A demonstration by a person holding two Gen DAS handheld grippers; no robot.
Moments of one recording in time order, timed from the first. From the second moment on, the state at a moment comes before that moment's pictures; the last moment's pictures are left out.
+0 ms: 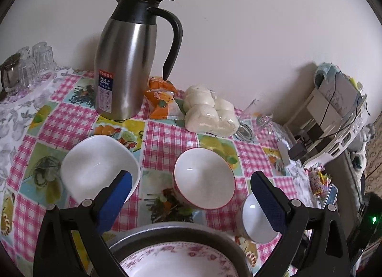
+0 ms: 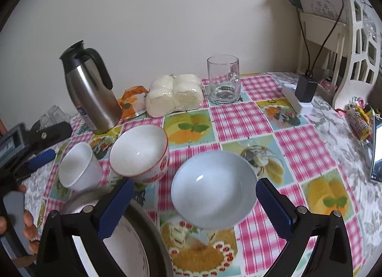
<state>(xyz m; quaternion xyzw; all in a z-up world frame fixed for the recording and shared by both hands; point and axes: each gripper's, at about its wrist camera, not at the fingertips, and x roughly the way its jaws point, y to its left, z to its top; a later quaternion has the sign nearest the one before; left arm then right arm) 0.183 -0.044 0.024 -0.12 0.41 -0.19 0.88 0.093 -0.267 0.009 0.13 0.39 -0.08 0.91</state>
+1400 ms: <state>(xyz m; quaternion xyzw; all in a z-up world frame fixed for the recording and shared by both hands) 0.239 -0.086 -0.074 -0.12 0.55 -0.18 0.81 0.228 -0.230 -0.058 0.09 0.51 -0.02 0.85</state>
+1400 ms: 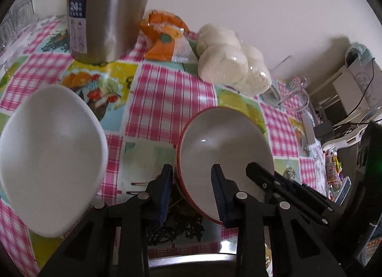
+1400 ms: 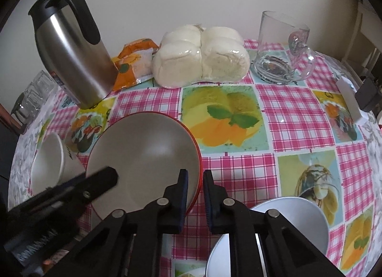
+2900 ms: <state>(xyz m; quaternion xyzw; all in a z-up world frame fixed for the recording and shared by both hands) 0.189 -0.082 0.003 -0.09 0.47 -0.21 0.85 0.162 -0.226 0.011 0.16 0.43 -0.03 0.89</state>
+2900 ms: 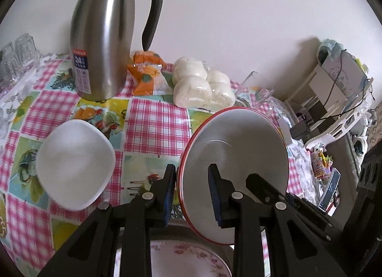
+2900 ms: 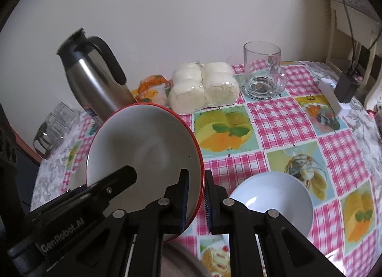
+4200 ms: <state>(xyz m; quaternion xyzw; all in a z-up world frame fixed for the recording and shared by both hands) 0.084 -0.039 0.002 -0.02 0.50 -0.18 0.85 0.027 -0.201 -0.004 0.25 0.42 0.02 0.87</state>
